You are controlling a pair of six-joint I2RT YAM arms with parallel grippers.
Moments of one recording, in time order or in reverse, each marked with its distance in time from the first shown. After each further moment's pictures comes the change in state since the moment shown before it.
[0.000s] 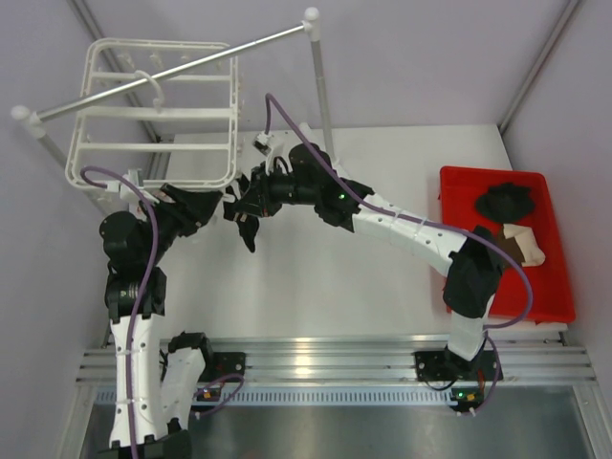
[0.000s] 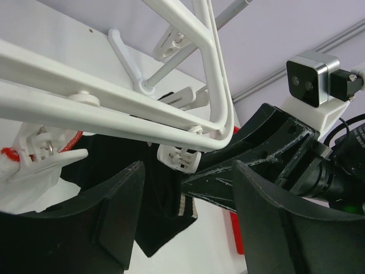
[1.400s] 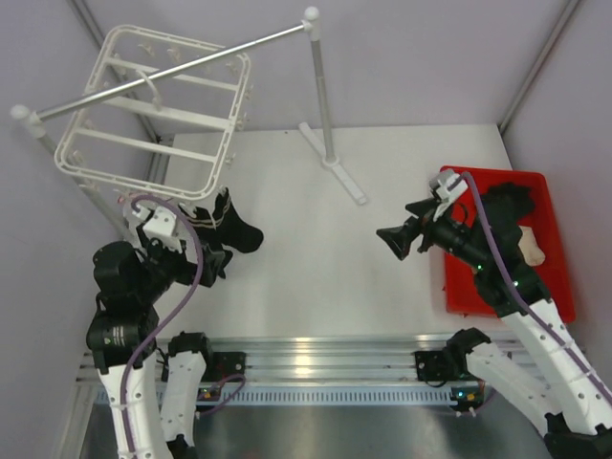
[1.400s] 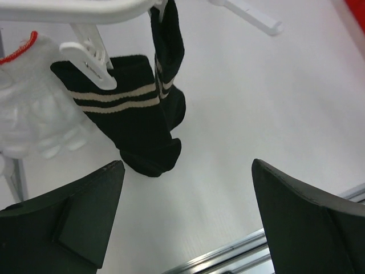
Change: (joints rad) left arm 0.000 -0.143 0.198 -0.664 -0.012 0.868; right arm -0.504 -1.106 -0.803 -0.244 0.026 -0.385
